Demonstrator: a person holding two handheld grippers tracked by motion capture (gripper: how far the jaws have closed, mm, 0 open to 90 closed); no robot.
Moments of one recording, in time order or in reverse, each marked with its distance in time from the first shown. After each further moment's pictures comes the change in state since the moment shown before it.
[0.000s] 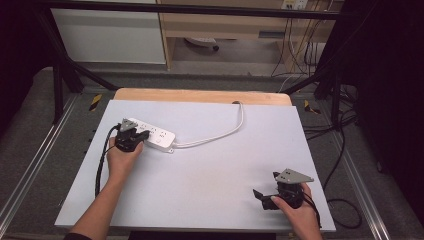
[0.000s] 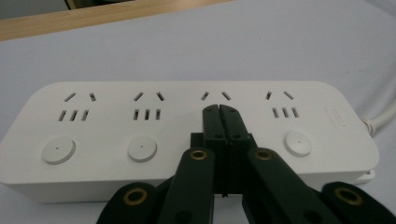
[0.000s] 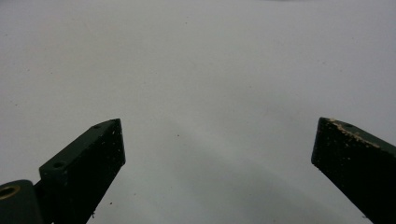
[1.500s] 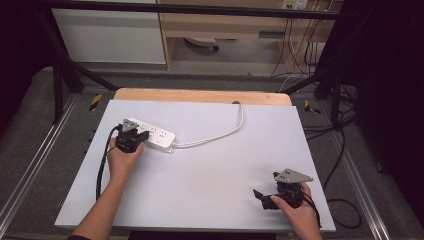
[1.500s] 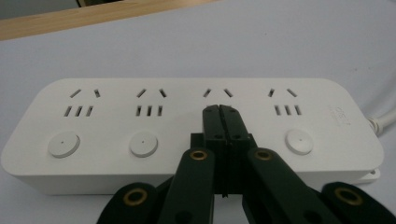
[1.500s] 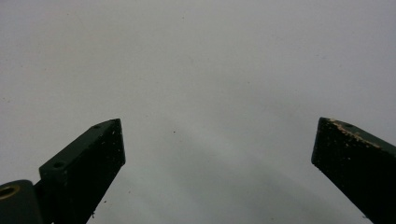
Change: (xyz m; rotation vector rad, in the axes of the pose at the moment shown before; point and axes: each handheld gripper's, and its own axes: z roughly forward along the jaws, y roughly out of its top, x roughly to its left) left arm -0.004 0.001 -0.001 0.010 0.032 -0.012; right arm -0.002 -0.002 0.002 0.011 -0.005 0.001
